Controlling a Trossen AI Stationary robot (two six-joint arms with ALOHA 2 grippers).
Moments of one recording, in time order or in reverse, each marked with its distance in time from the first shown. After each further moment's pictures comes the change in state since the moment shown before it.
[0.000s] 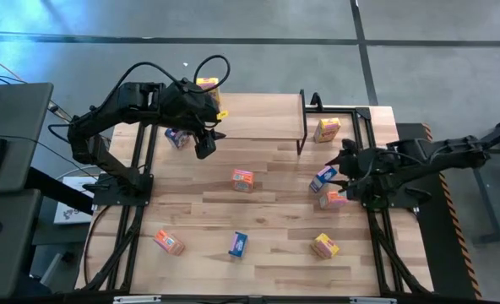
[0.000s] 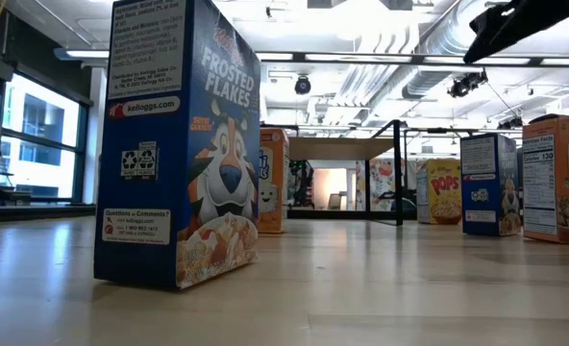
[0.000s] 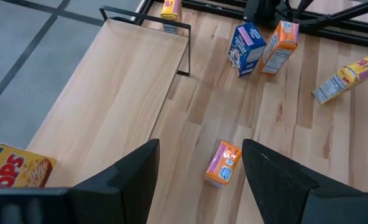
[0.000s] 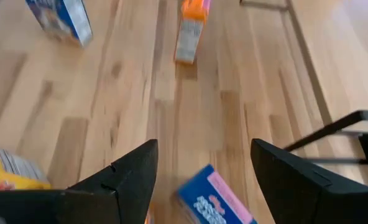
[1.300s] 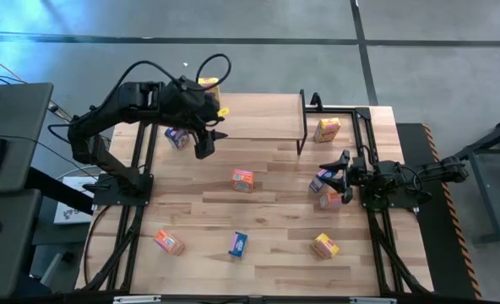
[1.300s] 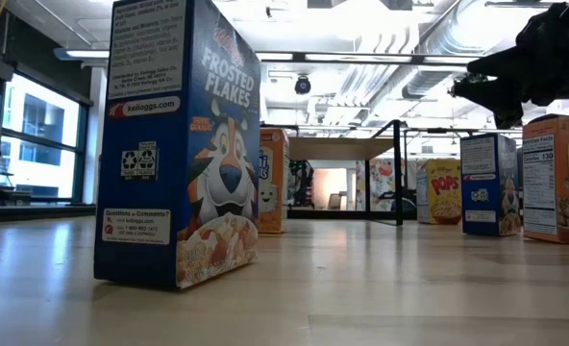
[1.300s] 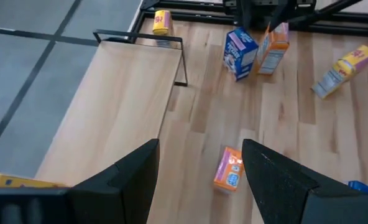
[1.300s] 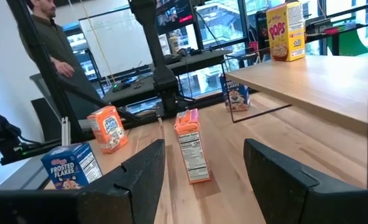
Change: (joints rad) left arm 0.005 0.000 0.000 0.041 0.017 0.120; right arm 0.000 -0.706 -0.860 0.980 0.088 0.207
